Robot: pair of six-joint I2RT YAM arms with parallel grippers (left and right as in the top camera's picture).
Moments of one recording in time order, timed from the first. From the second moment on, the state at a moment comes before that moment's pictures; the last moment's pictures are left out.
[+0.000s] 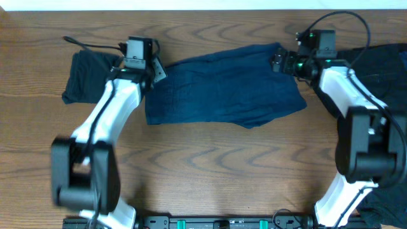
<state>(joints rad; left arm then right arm) -0.14 1.74 1.24 -0.43 -0.08 -0.56 -0.01 1.97 1.35 -0.34 -0.31 0.28</state>
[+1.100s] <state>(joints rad) -0.29 1.92 1.21 -0.72 0.07 -0.54 0.11 2.06 1.36 -0.98 -0.24 0.28</state>
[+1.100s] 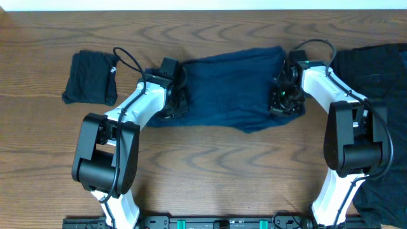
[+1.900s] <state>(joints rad) -0.30 1.65 1.22 -0.84 0.09 -0.50 0.12 1.86 1.34 -0.98 -0.23 0.26</state>
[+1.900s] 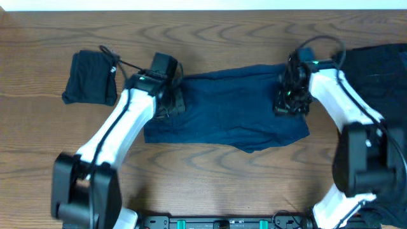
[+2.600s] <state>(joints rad) -0.30 1.78 1.23 -0.59 -0.03 -0.50 0.23 2.01 1.35 -0.50 -0.21 0.24</state>
